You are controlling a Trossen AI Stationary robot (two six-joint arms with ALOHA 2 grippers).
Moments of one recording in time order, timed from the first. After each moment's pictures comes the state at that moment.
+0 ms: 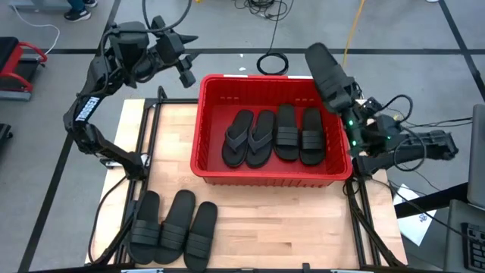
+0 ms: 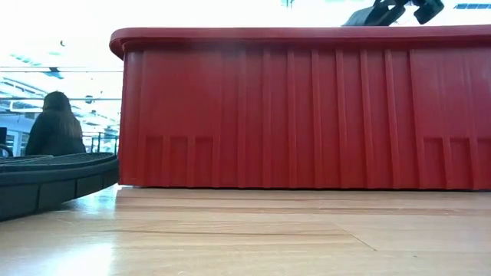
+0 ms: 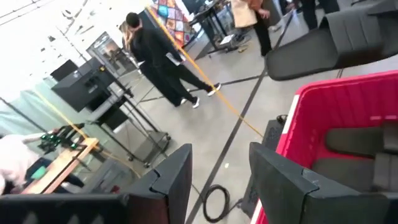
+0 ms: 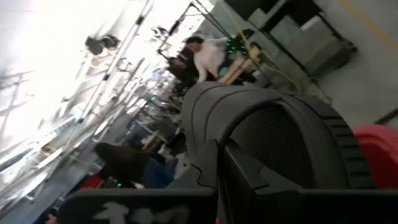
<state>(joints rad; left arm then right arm) 0.50 1.45 2.13 -0.84 -0.18 0.53 0.07 0.77 0.73 0.57 1.45 0.37</state>
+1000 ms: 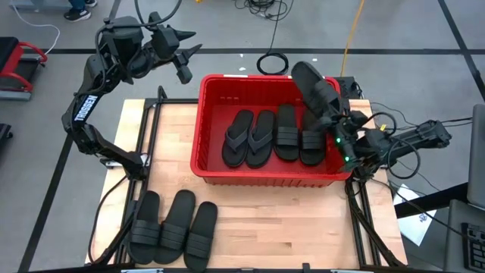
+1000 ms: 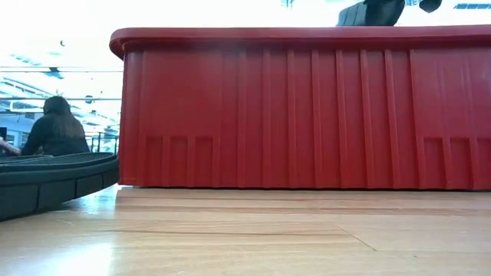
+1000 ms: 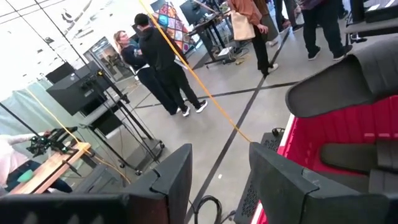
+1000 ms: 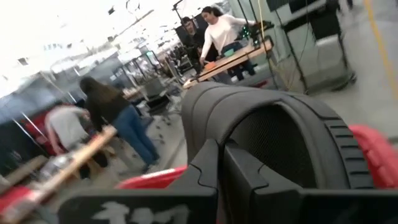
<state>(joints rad) 0.54 1.44 2.13 -0.81 -0.10 0.49 0.29 0.91 0.73 0.67 1.57 0.01</state>
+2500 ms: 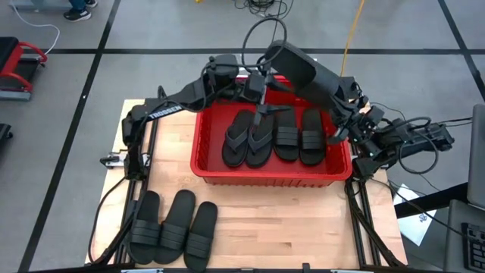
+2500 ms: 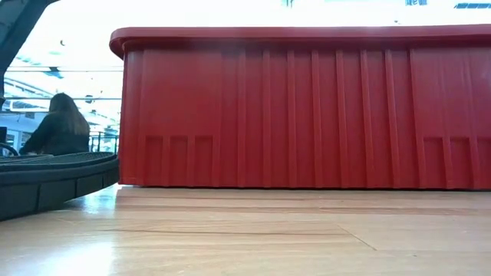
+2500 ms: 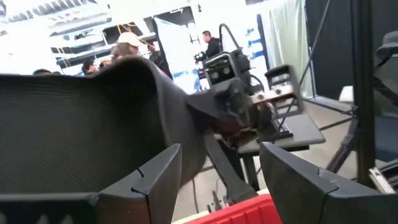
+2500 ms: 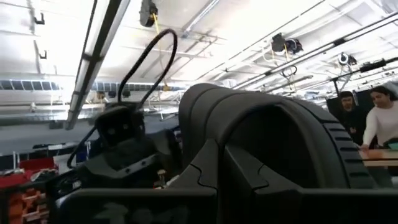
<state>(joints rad) 0.27 1.92 2.13 -0.14 0.49 0.26 0.24 0.76 0.73 0.80 0.80 -0.38</state>
